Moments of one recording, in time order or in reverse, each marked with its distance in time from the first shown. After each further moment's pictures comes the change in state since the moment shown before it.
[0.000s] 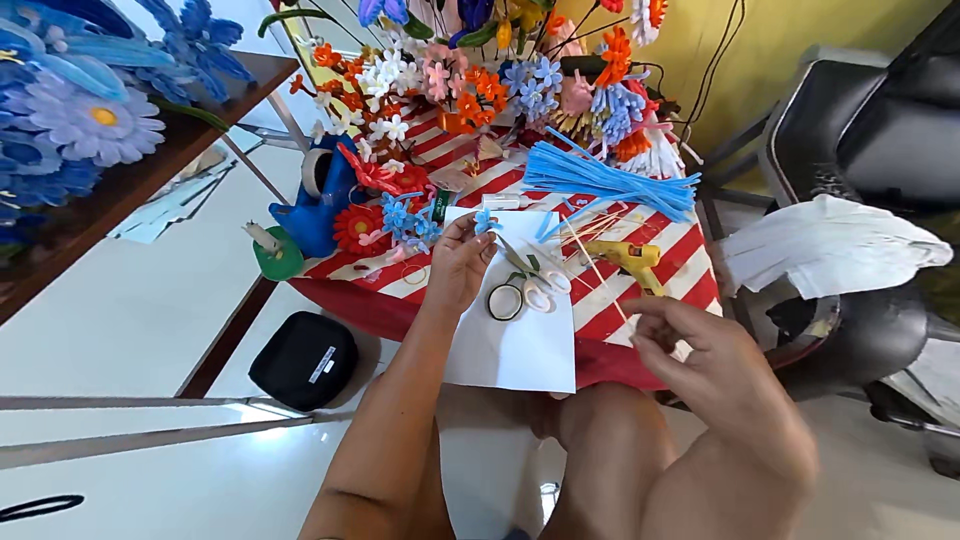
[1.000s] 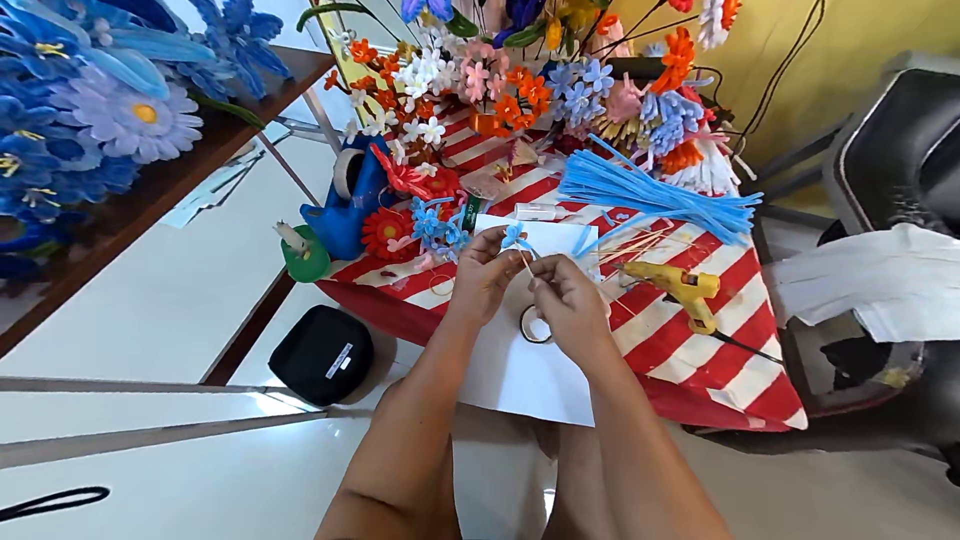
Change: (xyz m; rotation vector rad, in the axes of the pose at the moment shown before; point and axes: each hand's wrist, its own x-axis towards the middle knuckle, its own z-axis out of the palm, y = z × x) left_hand 0.011 -0.001 -0.023 0.033 -0.001 0.015; right_hand 0.092 -0.008 0.144 0.524 -0.013 0.221
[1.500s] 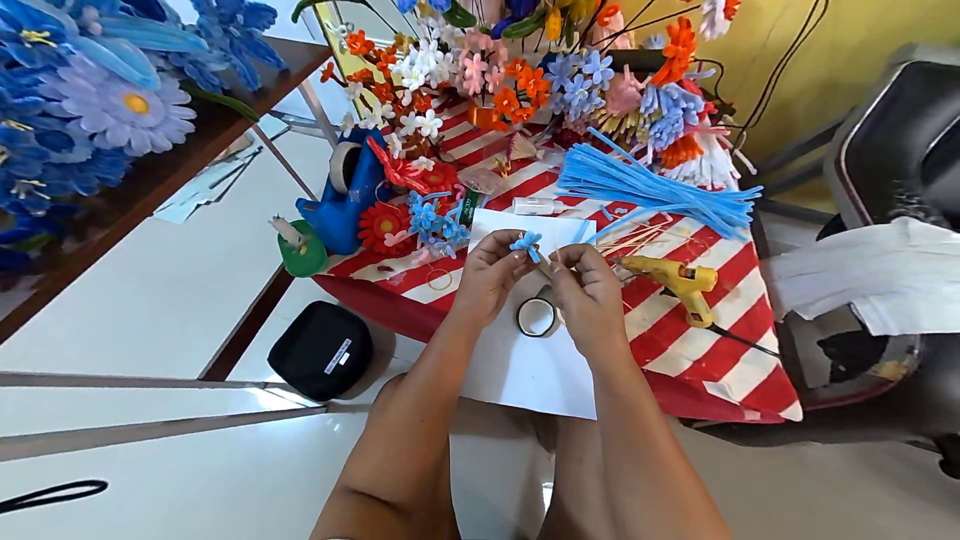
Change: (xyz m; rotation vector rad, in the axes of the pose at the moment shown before) left_hand -0.007 -0.007 0.004 0.021 -0.087 -0.050; right_hand -0.001 0.006 -0.009 0.141 0.174 -0.081
